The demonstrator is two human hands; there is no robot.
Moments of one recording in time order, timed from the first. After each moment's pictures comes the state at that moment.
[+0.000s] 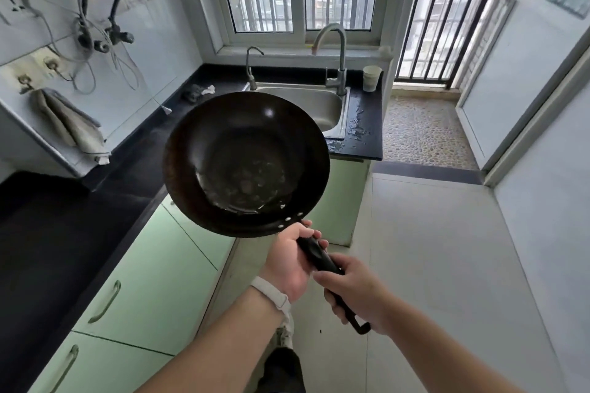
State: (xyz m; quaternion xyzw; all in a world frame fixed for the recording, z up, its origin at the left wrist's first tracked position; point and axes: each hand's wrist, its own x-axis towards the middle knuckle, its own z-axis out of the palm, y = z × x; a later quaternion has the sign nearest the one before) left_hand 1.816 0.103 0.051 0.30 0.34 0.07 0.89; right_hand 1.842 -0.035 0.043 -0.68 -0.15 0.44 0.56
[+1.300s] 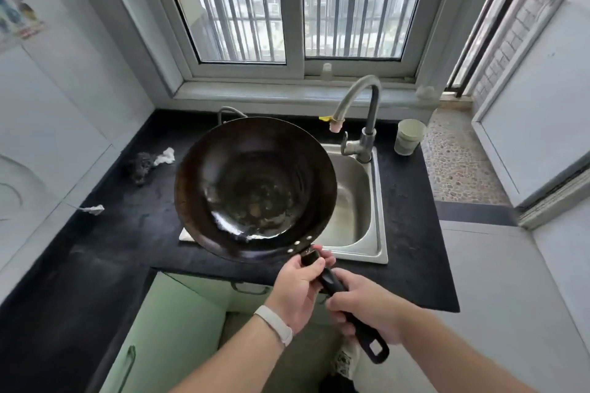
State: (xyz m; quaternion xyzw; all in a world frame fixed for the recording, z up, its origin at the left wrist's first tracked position) left_hand 2.213 0.373 -0.009 0.39 0.30 0.00 0.87; right_hand 2.264 0.233 0.011 -0.62 -0.06 0.58 0.52
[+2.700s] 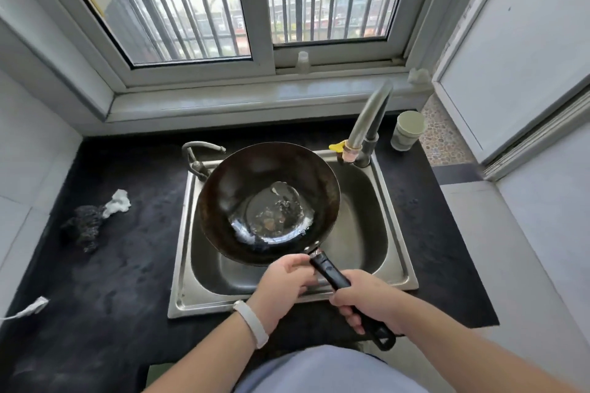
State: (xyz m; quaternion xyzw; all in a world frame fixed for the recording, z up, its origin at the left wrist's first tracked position) left_hand 2.322 0.513 -0.042 0.59 0.29 -0.21 0.72; right_hand 2.353 0.335 -0.010 -0.68 0.04 0.54 0.51
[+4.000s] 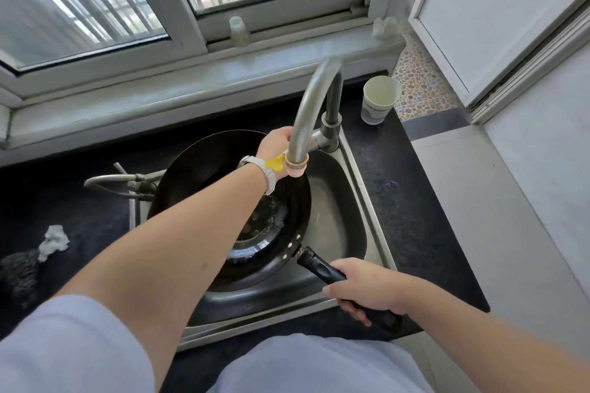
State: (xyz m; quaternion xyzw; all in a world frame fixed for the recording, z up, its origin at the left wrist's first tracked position) left_hand 2.599 0.482 -0.042 0.84 0.11 -0.17 0.51; right_hand 2.421 0.284 -0.037 -0.67 -0.01 0.58 0.47
